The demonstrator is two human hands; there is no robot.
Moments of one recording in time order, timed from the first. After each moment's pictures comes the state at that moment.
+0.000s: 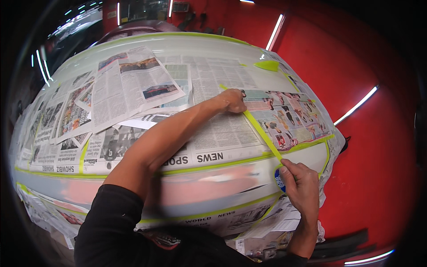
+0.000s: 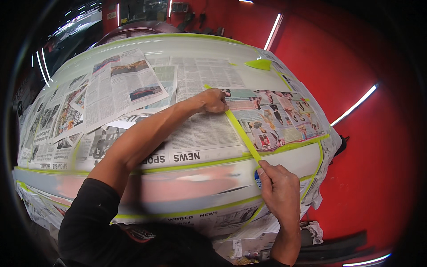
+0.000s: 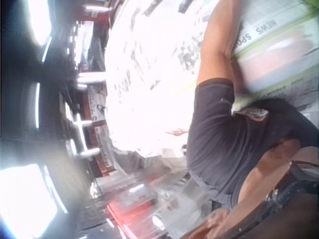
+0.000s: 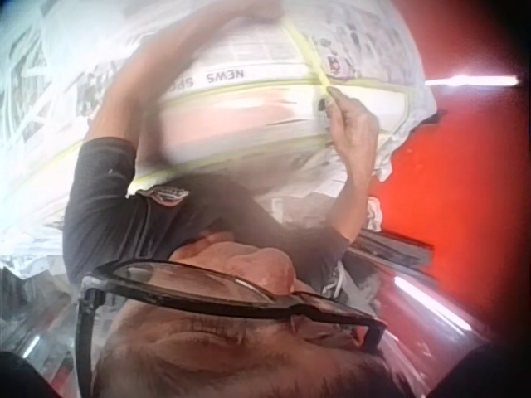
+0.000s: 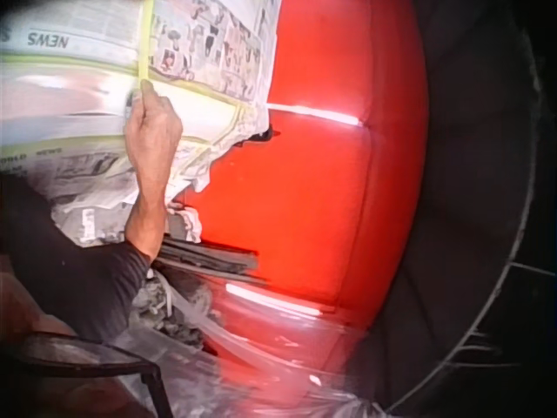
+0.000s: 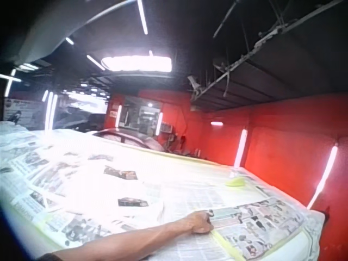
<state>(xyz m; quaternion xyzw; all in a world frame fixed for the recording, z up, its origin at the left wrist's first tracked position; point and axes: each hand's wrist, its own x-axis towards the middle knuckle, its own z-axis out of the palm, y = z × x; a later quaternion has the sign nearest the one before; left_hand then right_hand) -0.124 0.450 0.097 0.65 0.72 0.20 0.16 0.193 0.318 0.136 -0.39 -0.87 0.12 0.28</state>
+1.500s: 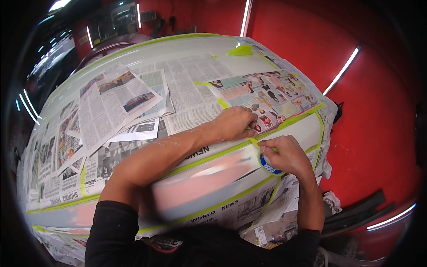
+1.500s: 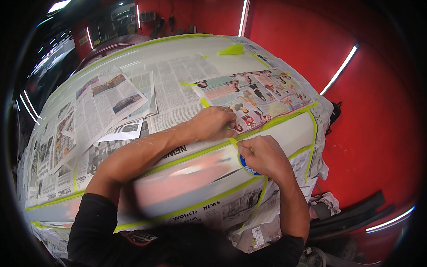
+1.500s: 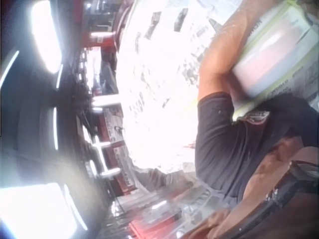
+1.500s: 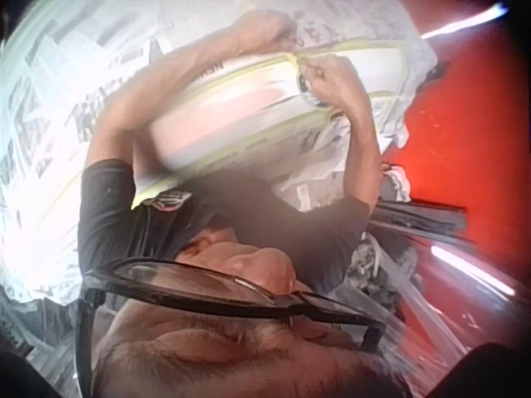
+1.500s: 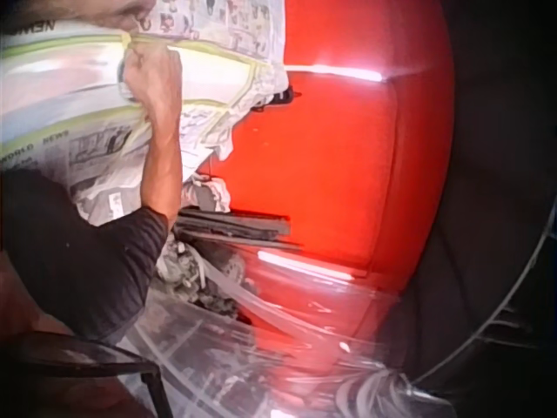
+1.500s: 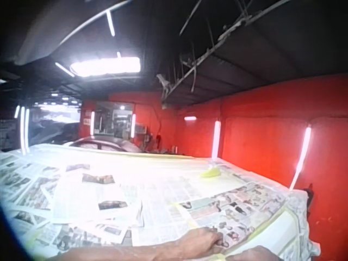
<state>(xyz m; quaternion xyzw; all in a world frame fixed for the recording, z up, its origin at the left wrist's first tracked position) -0.029 0.384 0.088 0.85 0.46 0.23 0.07 0.190 0.352 0.127 -0.40 -0.89 0.18 0.13</state>
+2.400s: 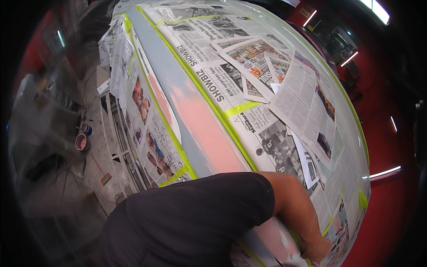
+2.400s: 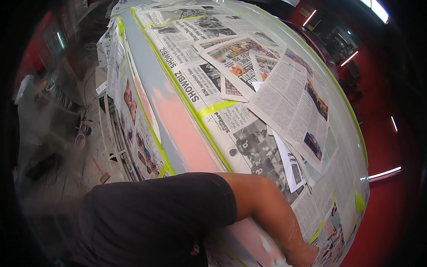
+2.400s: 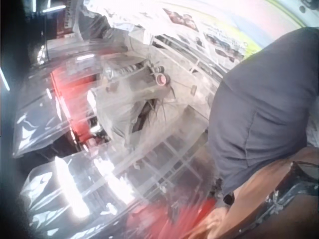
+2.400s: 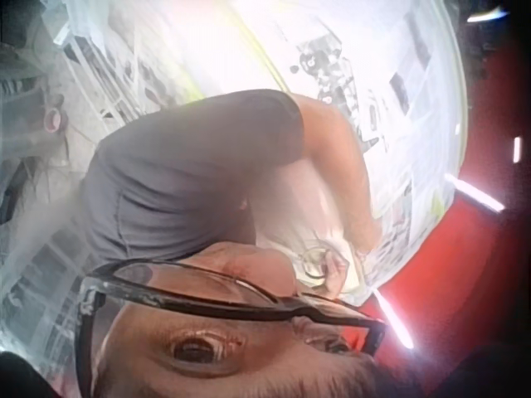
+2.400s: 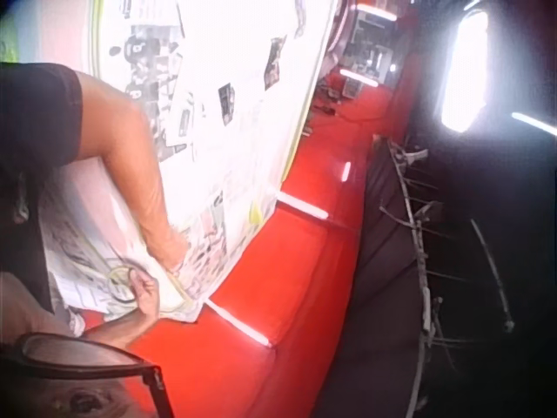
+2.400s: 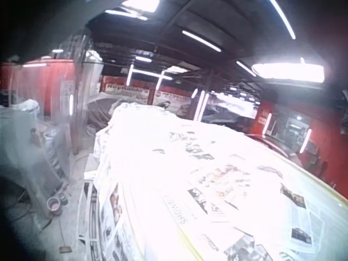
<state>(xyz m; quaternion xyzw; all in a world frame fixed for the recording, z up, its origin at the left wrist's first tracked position) 0.005 0.375 0.090 0.86 0.48 0.05 -0.16 0.219 0.392 0.106 -0.43 -0.74 0.51 -0.07</state>
